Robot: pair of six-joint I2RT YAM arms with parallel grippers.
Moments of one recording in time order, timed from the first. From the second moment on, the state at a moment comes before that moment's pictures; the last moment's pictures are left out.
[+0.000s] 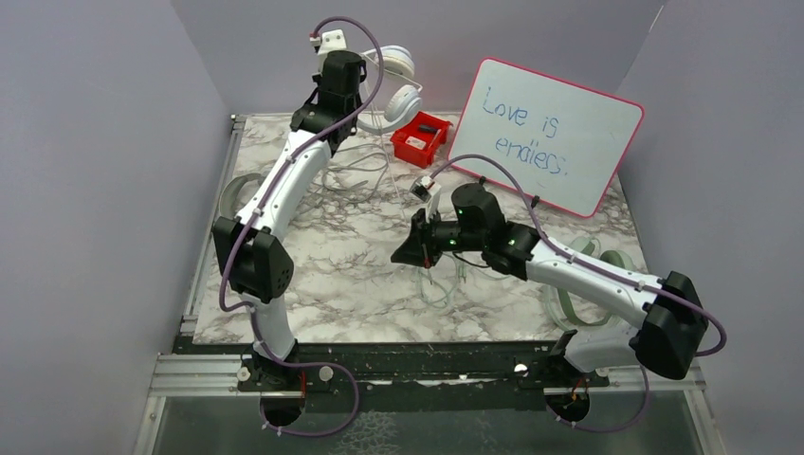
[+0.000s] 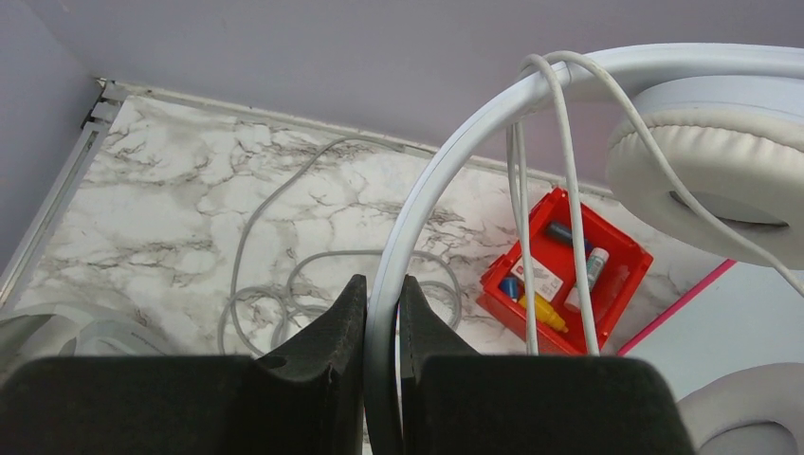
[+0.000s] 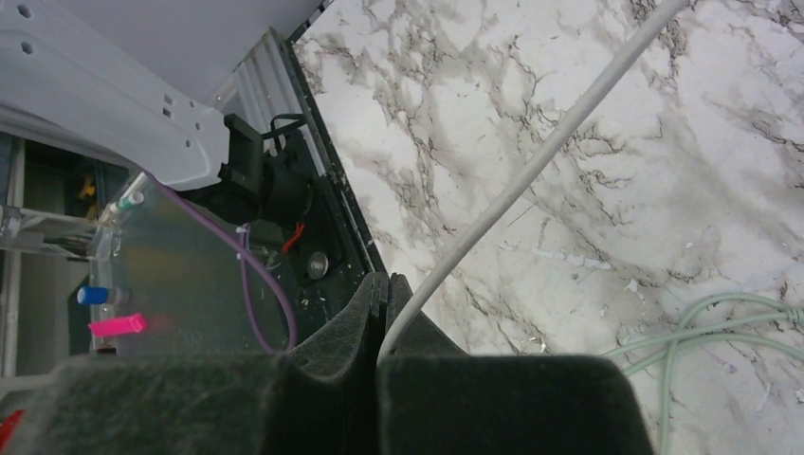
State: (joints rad) left arm -0.37 1.85 1.95 -0.45 -0.49 -0.33; right arm 0.87 1.33 0.97 -0.04 -0.47 0.40
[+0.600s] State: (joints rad) left arm -0.39 1.76 1.56 -0.30 -0.33 -0.06; right arm 0.87 1.32 1.33 -0.43 -0.35 0.13
